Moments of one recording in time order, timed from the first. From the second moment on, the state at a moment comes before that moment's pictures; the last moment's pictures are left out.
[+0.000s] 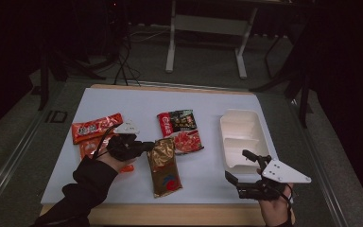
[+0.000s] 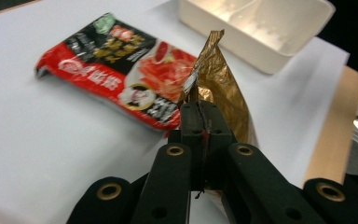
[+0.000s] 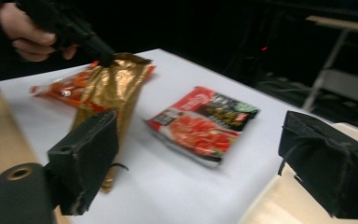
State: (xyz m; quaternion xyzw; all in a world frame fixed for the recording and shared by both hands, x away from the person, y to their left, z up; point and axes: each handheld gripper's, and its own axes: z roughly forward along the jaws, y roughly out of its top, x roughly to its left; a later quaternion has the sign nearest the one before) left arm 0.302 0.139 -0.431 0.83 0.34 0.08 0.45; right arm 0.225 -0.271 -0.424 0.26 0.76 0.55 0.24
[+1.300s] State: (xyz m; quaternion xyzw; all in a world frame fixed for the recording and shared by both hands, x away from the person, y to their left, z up) left arm 0.271 0.118 -0.416 0.83 0.23 0.05 0.51; right arm 0.284 -0.166 -0.430 0.19 0.83 0.53 0.03
